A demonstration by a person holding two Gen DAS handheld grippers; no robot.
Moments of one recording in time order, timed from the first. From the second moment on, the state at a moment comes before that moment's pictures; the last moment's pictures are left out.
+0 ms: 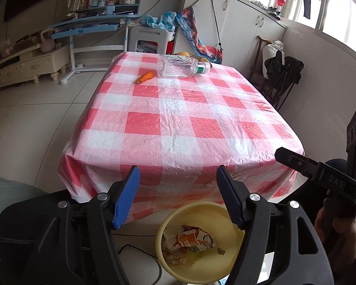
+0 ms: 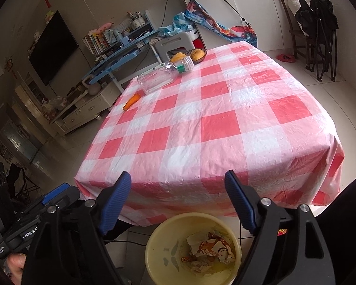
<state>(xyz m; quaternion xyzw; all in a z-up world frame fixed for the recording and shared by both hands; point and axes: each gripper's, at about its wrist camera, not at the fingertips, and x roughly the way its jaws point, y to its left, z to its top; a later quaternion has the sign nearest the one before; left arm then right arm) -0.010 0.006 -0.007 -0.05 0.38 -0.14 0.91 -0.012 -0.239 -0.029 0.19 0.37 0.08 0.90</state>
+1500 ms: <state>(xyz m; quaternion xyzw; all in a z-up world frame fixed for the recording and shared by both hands) -0.009 0.012 -0.002 -0.05 0.37 -0.12 0.92 -0.011 -0.235 -0.027 0.18 0.37 0.08 0.91</state>
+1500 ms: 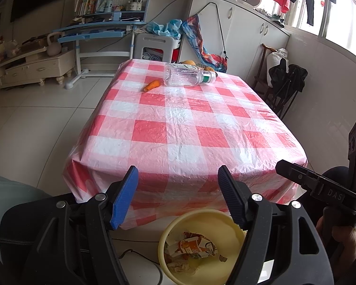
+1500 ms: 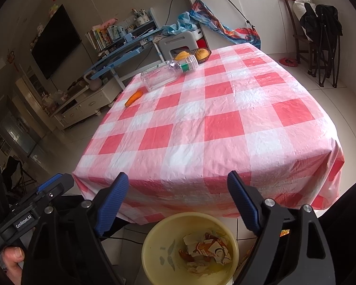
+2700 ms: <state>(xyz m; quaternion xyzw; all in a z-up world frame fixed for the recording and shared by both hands) 0.191 0.035 -0.006 -0.04 0.39 -0.11 0.91 0.215 -0.143 0.023 -0.29 0.35 0.22 0.86</state>
